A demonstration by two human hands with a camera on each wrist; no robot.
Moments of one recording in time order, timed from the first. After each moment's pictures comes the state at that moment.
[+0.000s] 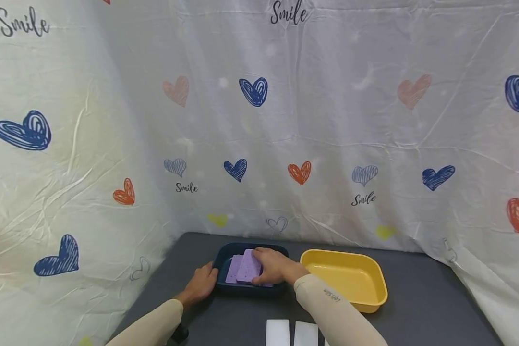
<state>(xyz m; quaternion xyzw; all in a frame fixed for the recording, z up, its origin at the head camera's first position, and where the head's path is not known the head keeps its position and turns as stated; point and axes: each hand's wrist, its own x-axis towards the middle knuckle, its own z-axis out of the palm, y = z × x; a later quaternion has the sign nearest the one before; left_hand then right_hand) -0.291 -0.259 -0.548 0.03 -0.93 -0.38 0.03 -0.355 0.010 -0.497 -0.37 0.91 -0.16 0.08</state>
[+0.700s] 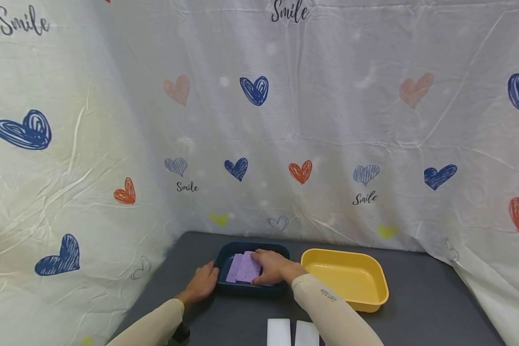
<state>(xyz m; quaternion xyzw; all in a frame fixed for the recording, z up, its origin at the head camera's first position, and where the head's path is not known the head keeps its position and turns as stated) -0.291 -0.260 -0.550 0.02 -0.93 -0.38 0.04 -0.357 0.005 -0.503 -0.37 0.91 -0.16 0.09</state>
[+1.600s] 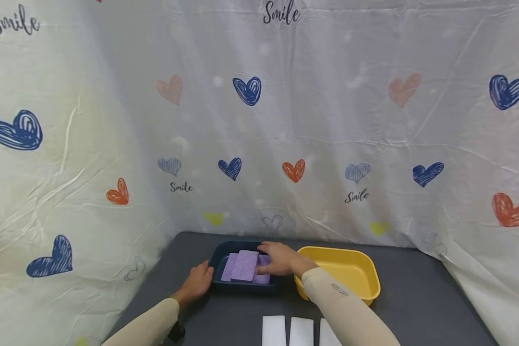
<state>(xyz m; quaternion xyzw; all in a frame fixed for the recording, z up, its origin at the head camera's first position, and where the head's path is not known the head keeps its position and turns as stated) -0.294 -0.260 -0.551 0.02 -0.93 -0.37 0.04 -0.359 0.044 -0.481 -0.37 0.91 -0.18 0.08</state>
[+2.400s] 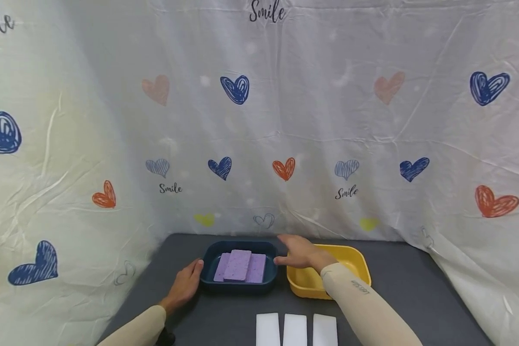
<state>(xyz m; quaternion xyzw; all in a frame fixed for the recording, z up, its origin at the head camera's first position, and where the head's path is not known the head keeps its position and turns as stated) -0.312 -0.282 -0.592 -0.01 -0.91 -0.39 0.13 -0.362 0.115 -0.468 -0.29 0.93 -0.21 0.07</state>
